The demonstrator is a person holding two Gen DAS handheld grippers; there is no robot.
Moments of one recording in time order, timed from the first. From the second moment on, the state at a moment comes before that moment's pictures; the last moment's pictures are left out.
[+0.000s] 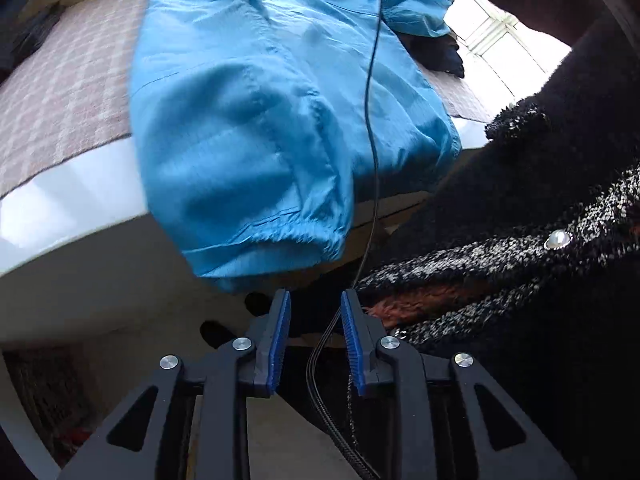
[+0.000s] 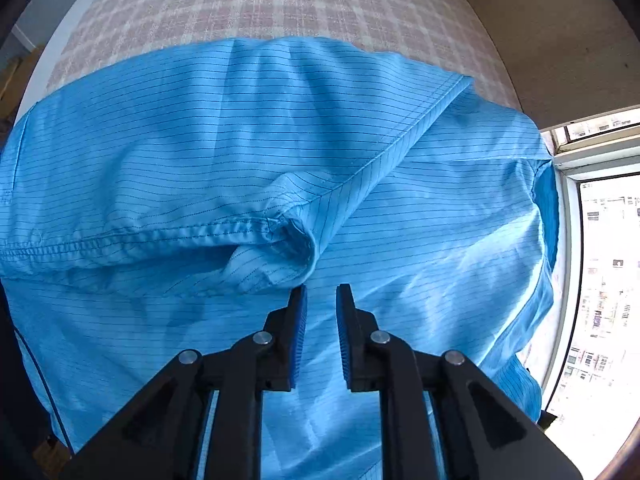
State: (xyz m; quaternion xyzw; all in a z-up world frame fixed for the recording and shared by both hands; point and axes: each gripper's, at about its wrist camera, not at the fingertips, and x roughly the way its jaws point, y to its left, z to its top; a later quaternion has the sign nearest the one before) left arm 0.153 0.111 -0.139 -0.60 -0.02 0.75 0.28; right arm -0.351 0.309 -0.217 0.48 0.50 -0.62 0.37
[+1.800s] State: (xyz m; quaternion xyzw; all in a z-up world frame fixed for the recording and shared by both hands) left arm 0.106 0.010 -0.270 -0.55 -0.24 0.75 0.27; right arm -0.176 0.163 -0.239 0.51 0.51 -0.54 0.44
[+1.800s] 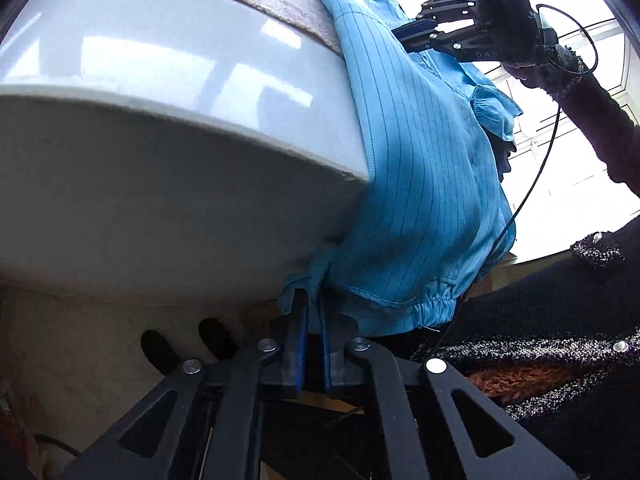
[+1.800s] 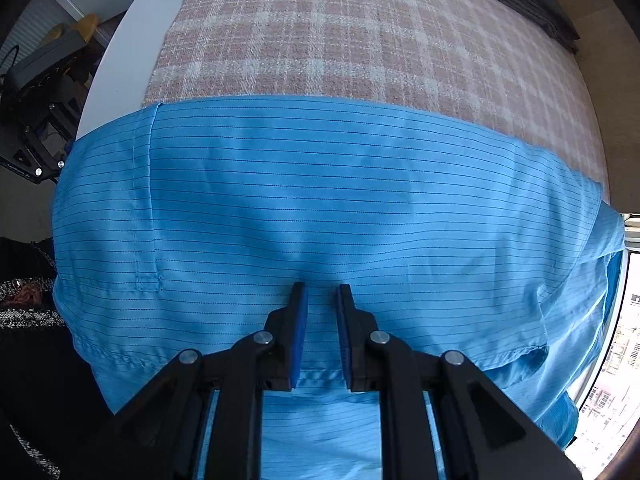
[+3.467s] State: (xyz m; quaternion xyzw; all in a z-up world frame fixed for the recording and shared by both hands) left arm 0.026 0.108 -0.133 -0.55 0.00 0.76 0.36; right arm -0.160 0.348 -0.110 0.51 0.12 -0.83 0.18
